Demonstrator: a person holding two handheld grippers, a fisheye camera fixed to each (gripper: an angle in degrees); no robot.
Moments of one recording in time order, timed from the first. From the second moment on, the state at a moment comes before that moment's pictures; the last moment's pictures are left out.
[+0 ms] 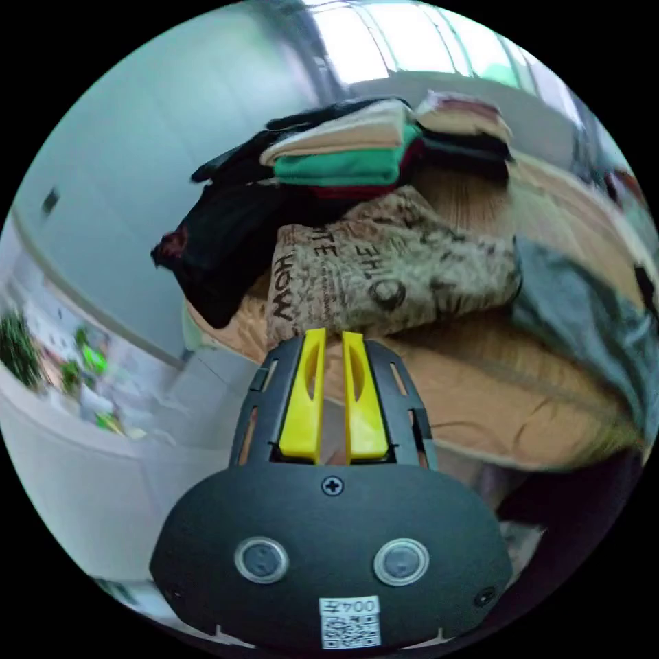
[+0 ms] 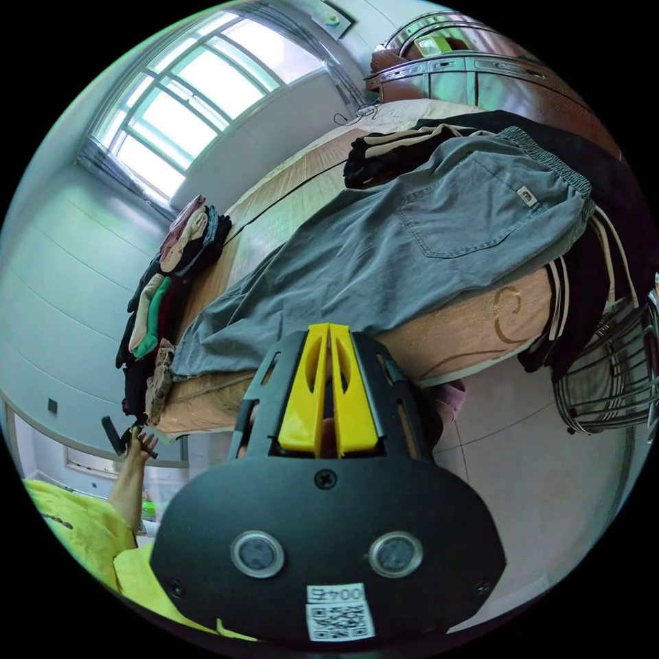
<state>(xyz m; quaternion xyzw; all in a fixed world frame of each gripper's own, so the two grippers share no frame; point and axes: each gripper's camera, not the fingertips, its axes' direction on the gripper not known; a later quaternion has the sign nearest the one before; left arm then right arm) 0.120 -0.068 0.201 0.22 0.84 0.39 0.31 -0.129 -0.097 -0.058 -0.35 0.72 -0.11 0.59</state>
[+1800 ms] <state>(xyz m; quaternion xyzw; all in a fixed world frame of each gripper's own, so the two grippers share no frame) 0.079 -0.237 0.230 -0.21 0.91 0.37 0.05 -0.106 -0.078 -0.131 -0.34 0.66 -0.01 0.67</state>
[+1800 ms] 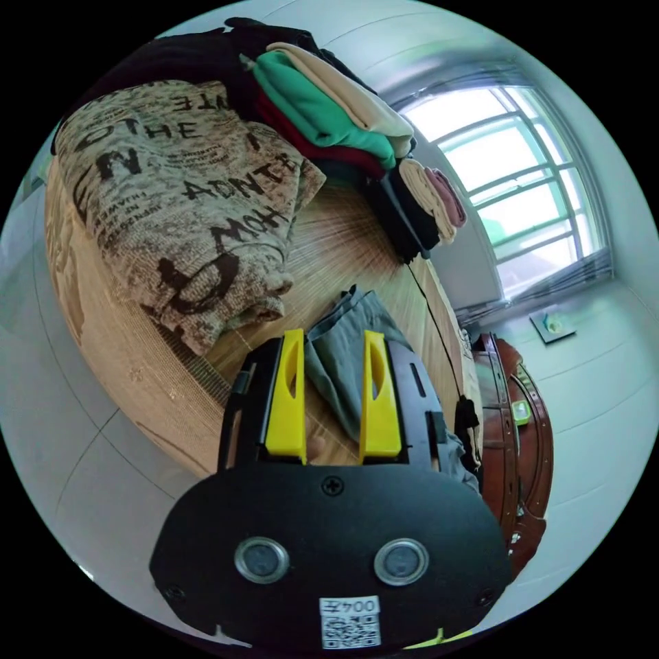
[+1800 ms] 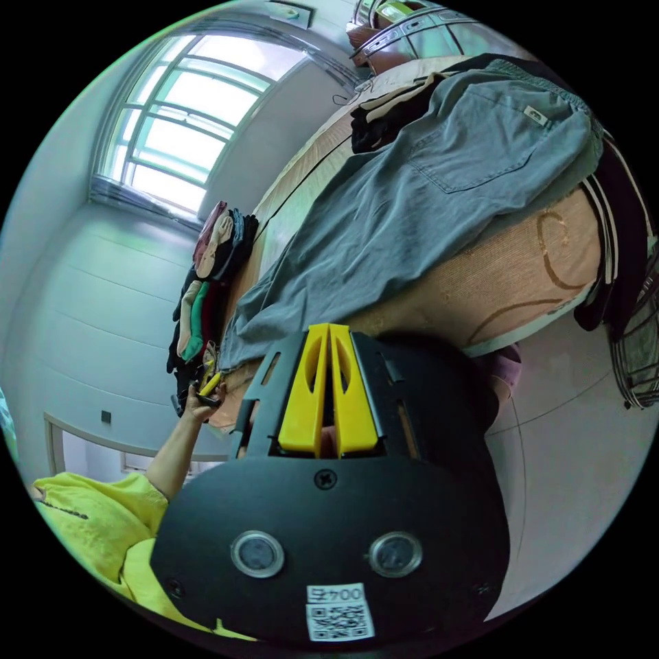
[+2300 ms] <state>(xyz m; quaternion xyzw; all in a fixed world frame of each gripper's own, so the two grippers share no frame) 0.092 -0.224 0.248 -0.23 0.88 0.41 0.01 -0.105 -0.082 -0.157 -0.31 0.65 0.02 0.69</state>
